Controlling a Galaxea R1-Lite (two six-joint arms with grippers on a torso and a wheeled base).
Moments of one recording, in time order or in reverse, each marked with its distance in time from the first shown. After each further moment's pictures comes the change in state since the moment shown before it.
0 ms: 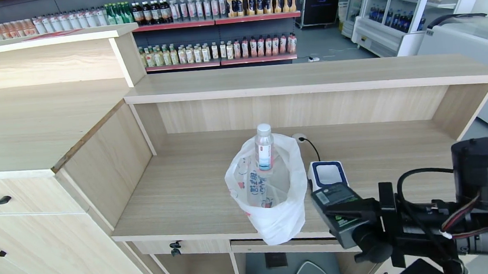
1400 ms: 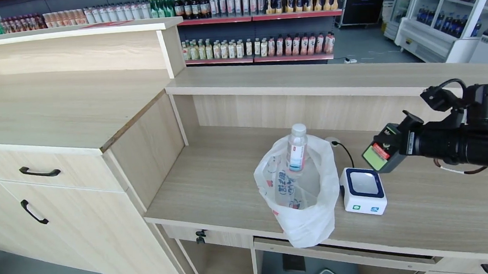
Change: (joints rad) left arm 0.000 0.000 0.000 0.000 0.000 0.000; right arm -0.529 0.260 -0.392 0.096 -0.124 1.896
